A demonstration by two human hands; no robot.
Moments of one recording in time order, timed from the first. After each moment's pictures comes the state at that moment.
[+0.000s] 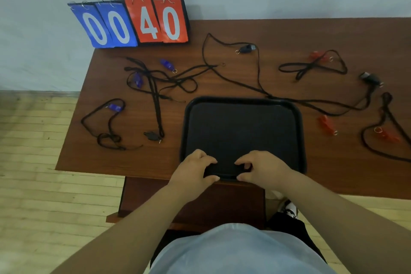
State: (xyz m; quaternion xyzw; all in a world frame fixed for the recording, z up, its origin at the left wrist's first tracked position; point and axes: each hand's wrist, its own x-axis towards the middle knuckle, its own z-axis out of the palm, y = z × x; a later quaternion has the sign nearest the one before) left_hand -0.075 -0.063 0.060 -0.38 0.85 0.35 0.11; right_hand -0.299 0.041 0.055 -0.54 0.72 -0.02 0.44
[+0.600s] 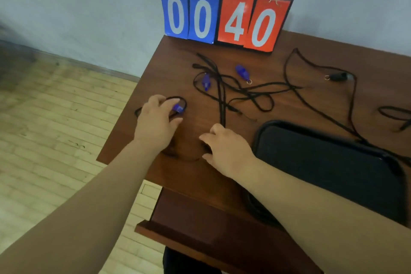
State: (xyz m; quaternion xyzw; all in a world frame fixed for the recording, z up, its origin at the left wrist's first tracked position) left_hand 0.072 -0.286 0.061 -0.61 0.78 0.15 -0.05; right_hand -0.115 -0.183 0.050 -0.73 0.64 -0.03 0.24
